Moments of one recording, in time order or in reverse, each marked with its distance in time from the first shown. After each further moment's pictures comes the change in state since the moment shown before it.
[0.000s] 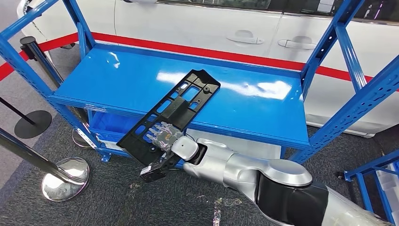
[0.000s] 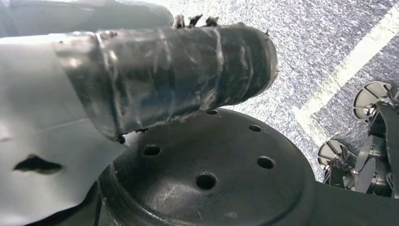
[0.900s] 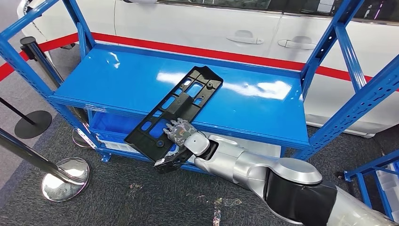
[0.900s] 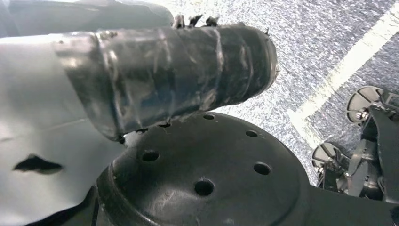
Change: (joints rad) left arm 0.004 0.000 0.000 0.000 0.003 0.011 -0.025; right arm 0.009 -0.078 -0.026 -0.009 -0.002 0.031 0.054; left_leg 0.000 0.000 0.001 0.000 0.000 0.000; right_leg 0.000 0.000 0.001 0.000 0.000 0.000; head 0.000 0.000
